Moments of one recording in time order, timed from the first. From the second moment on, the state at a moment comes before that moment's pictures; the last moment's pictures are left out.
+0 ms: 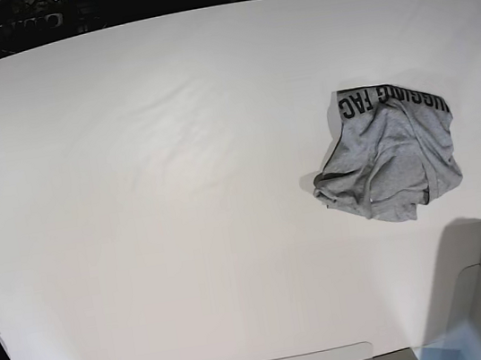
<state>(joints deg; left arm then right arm) 52.6 10.3 -40.0 60.8 -12.1 -31.7 -37.1 -47.2 -7.0 33.7 86.6 5.3 44.7 -15.3</state>
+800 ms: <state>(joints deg) 19.9 -6.4 -38.0 1.4 -5.5 -30.9 -45.2 -12.6 6.7 78.4 23.3 -62.3 44.6 21.5</state>
